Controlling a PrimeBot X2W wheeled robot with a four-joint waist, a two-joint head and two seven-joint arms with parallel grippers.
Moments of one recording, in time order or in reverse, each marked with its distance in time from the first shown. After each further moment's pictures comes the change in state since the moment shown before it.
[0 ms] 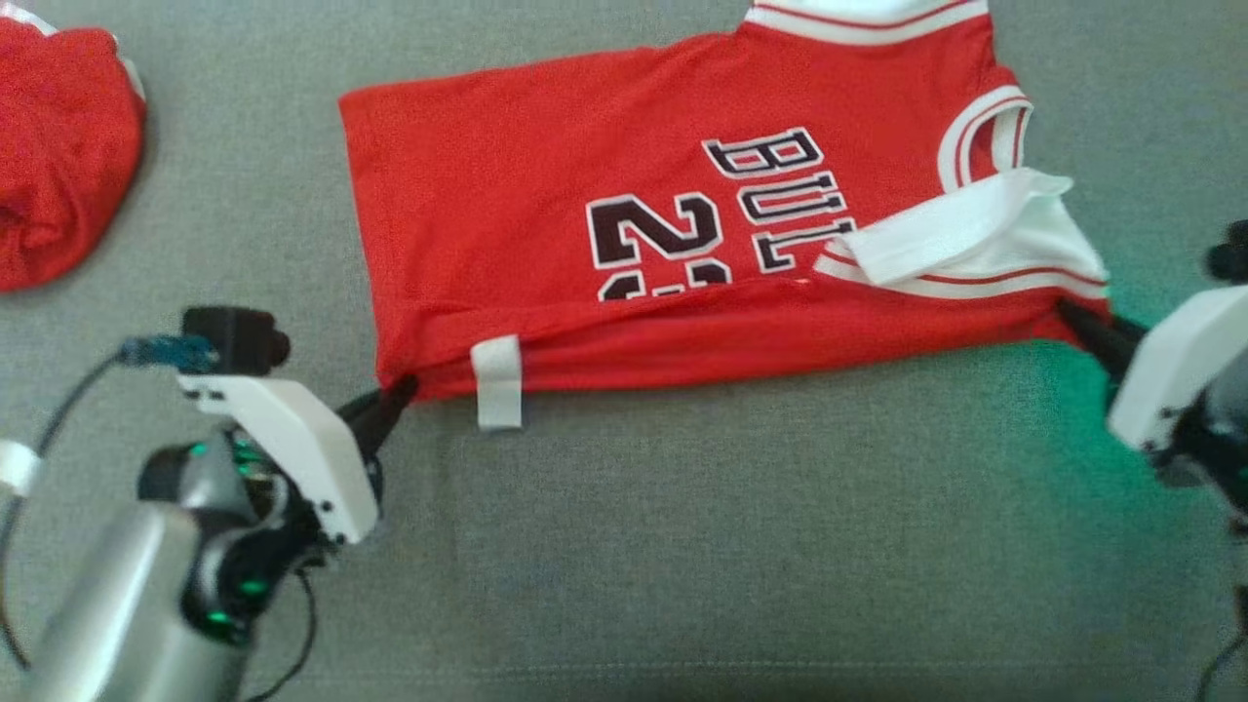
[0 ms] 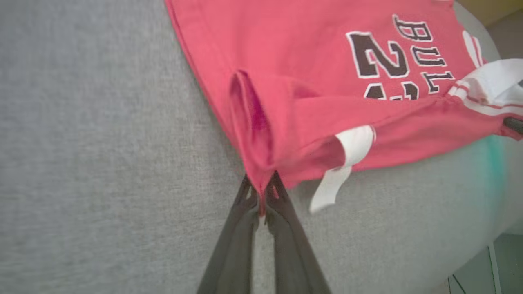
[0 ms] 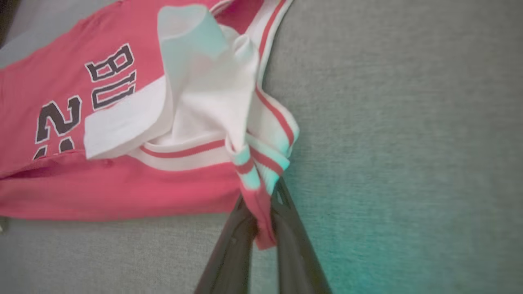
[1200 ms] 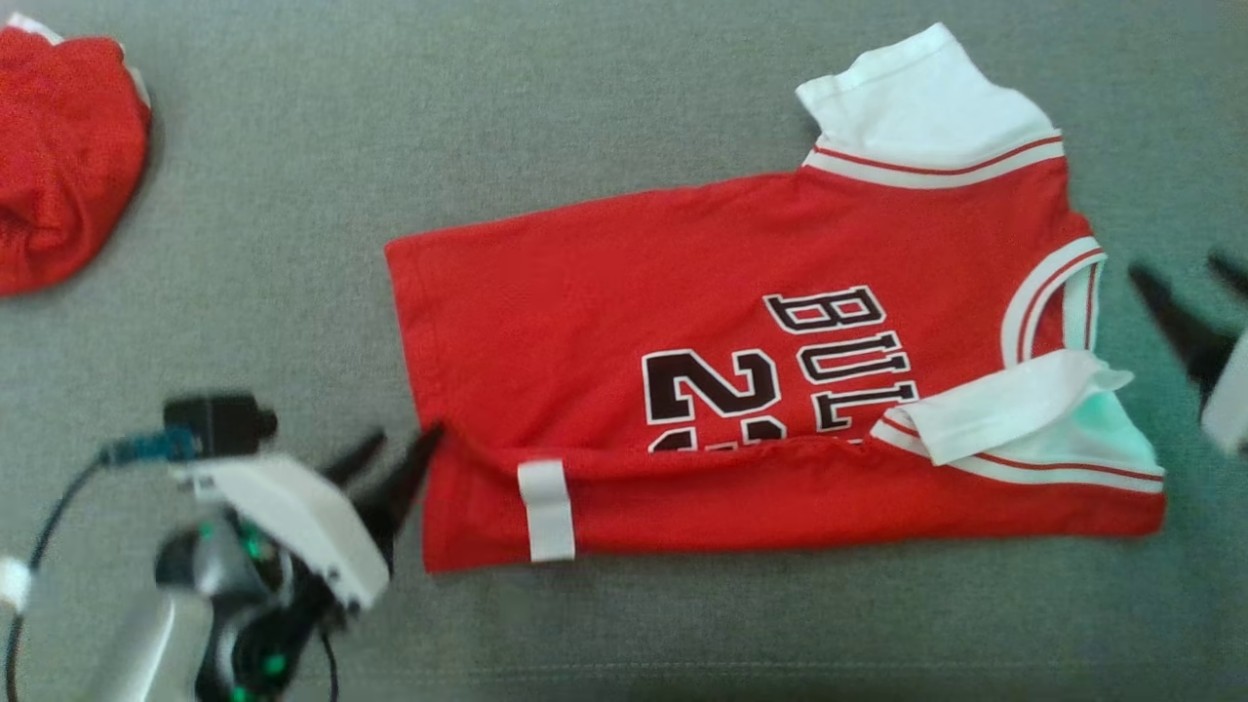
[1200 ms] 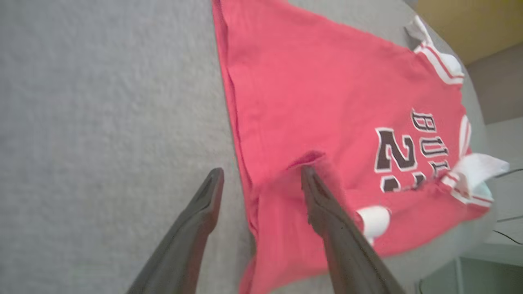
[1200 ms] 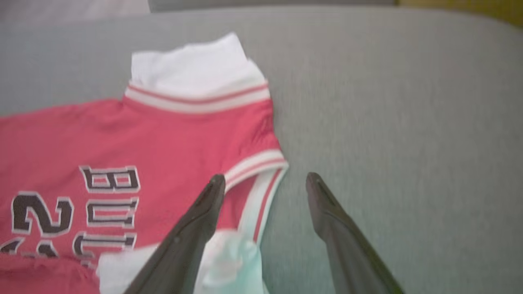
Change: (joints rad) left arm 0.203 -0.019 0.041 -0.151 -0.072 0.043 -0.077; right arm 0.115 -0.132 -0.071 -0.248 -0.034 0.000 0.029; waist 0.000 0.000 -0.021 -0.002
